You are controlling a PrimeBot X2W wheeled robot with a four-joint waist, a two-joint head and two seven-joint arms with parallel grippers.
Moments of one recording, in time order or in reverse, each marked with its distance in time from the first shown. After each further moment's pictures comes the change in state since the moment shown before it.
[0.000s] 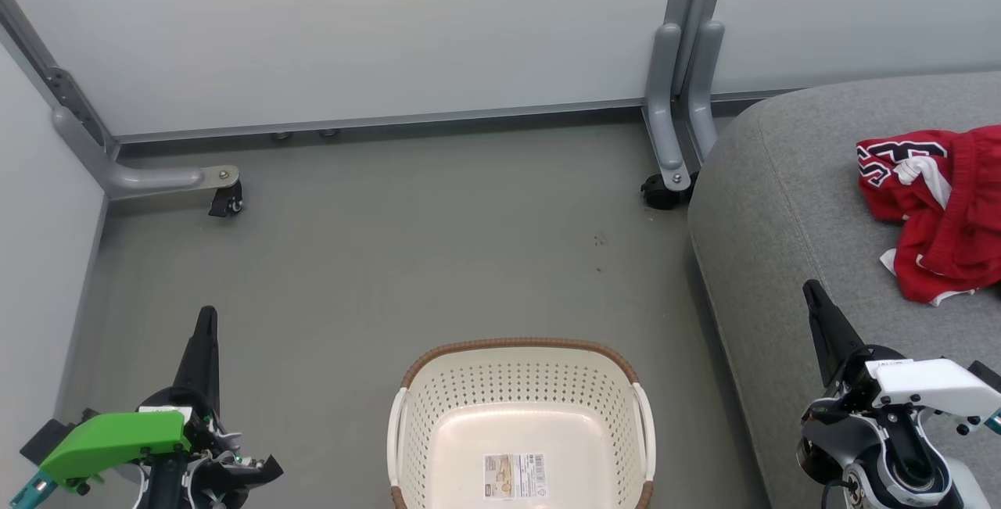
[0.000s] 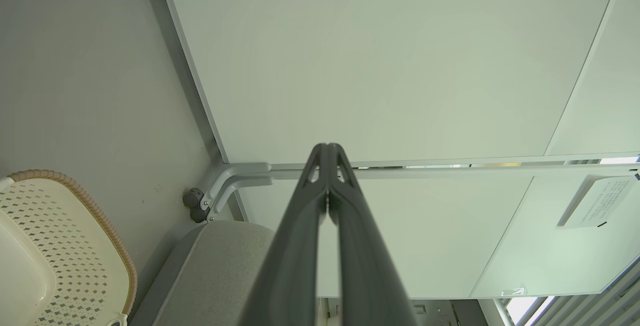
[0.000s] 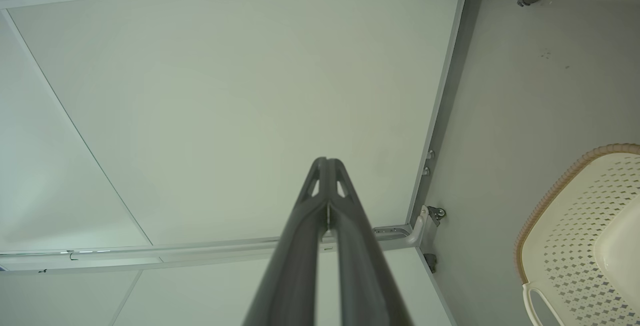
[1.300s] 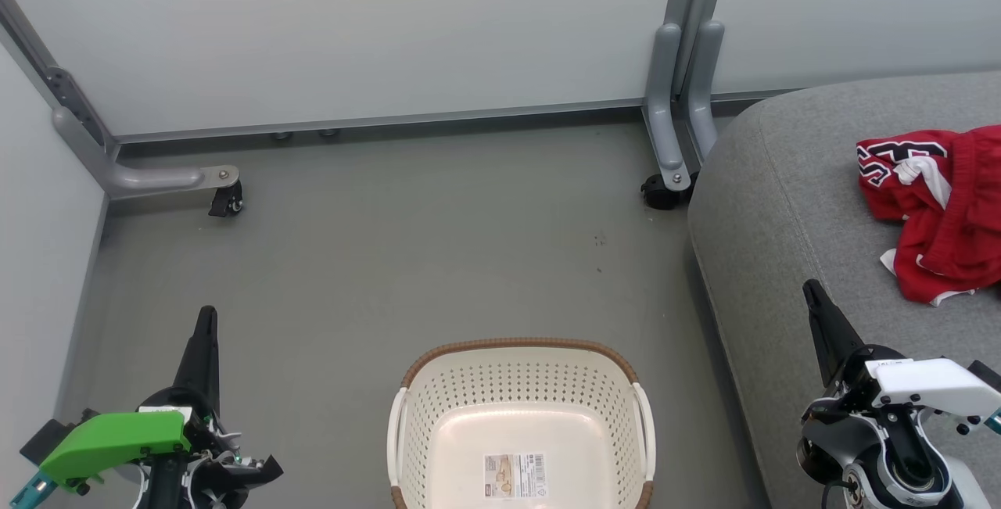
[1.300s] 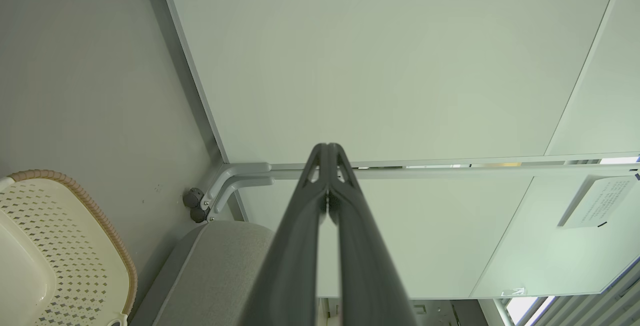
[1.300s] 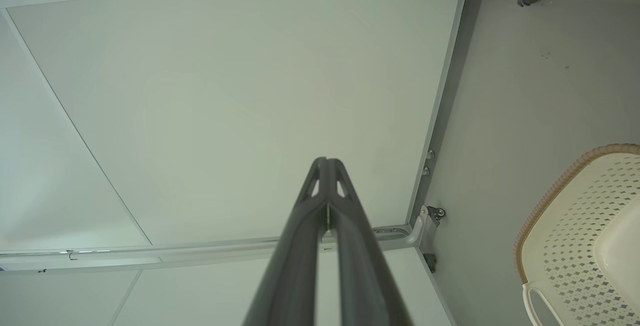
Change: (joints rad) left arm 0.000 0.000 0.000 0.000 0.000 0.000 0.000; right arm 0.000 -0.008 0.012 -0.001 0.010 0.000 -0.010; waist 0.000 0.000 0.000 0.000
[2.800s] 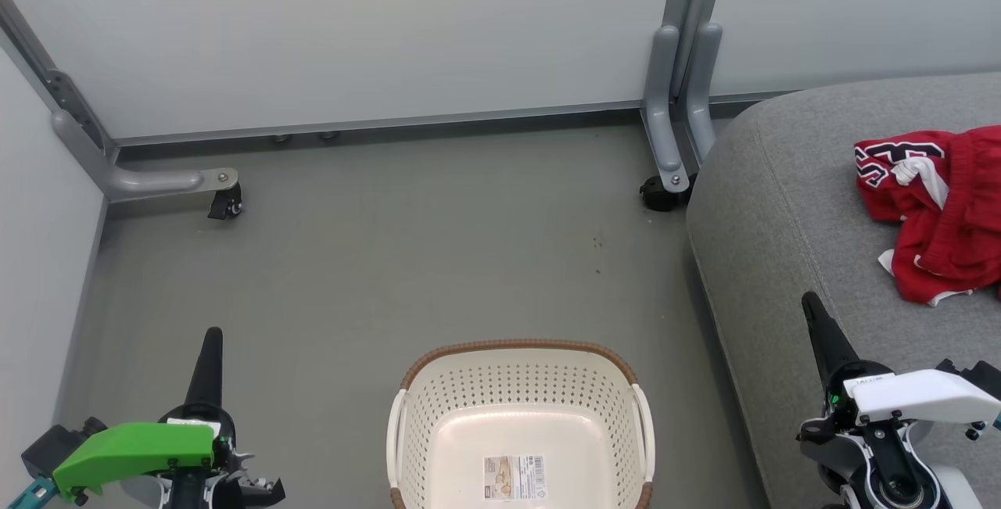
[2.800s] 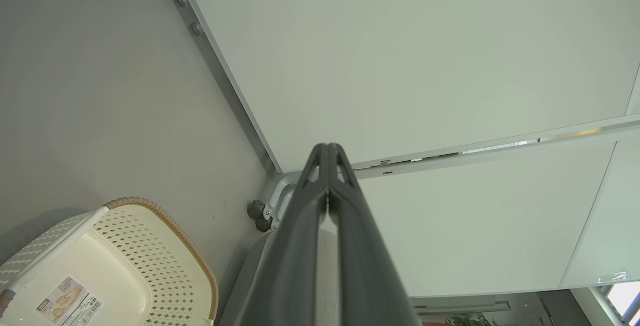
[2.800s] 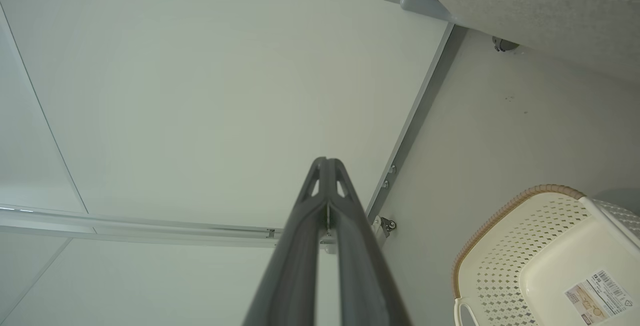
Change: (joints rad) left arm 0.031 0.003 -0.023 0.005 0.230 0.019 -0.055; right arm 0.050 -0.008 0.034 -0.049 -0.216 0.000 -0.051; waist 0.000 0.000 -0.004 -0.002
